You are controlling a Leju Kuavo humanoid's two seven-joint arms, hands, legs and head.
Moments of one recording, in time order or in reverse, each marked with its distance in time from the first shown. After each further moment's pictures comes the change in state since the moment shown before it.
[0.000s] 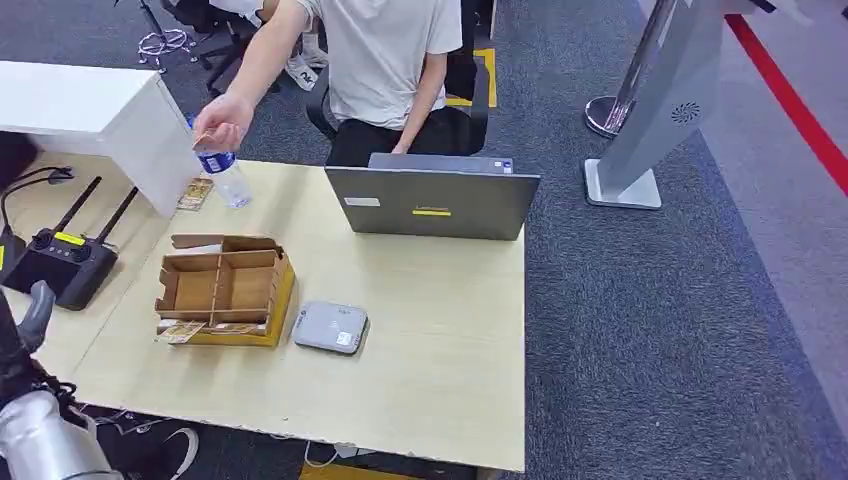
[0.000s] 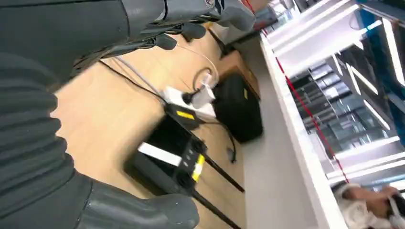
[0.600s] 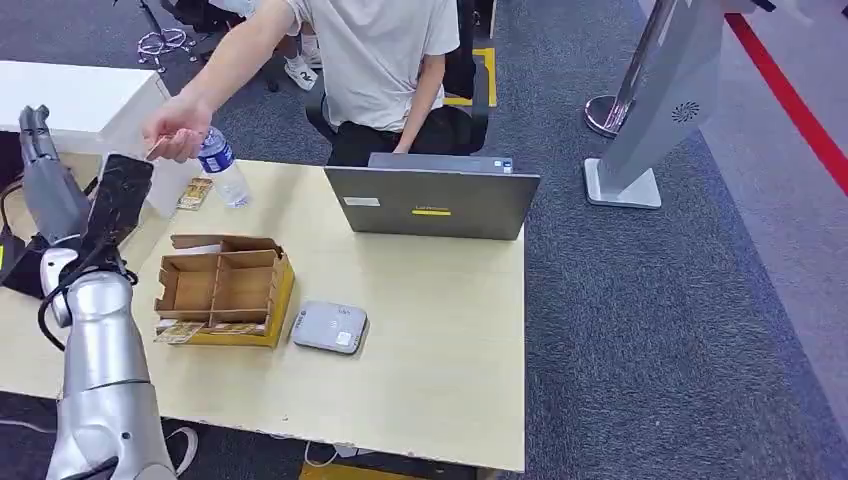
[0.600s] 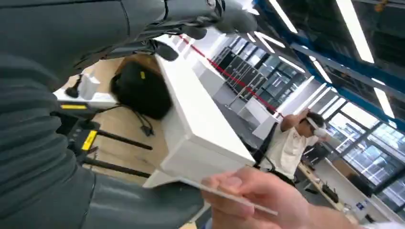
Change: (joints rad) left arm -0.248 0.039 -0.415 0.045 -0.417 0.011 0.203; right arm -0.008 0.007 -0.001 0.005 0.031 0.006 0.015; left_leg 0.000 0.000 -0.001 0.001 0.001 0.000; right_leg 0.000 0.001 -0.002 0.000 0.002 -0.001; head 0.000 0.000
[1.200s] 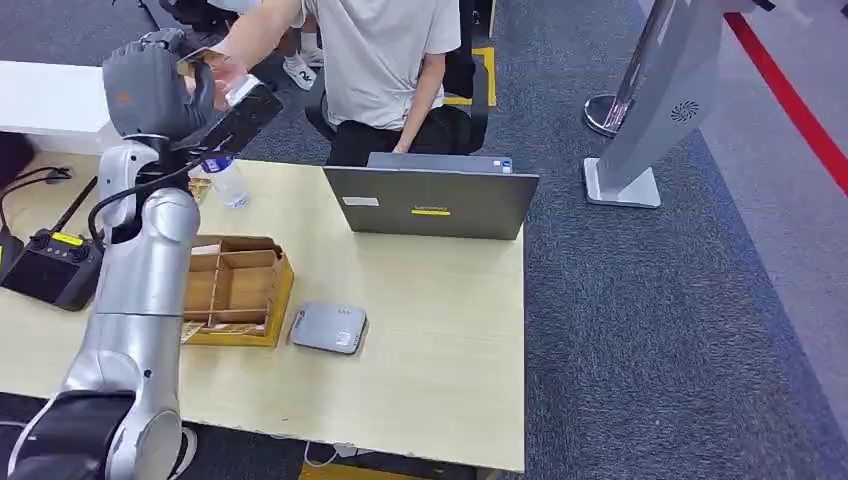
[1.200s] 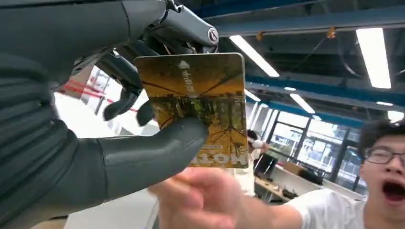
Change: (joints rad) left arm -0.263 0.019 -0.401 0.119 -0.324 0.015 0.158; right arm -0.006 0.007 -0.008 0.004 0.019 0.002 0.020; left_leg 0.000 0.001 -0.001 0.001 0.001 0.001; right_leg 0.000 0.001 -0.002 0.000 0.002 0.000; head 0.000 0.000
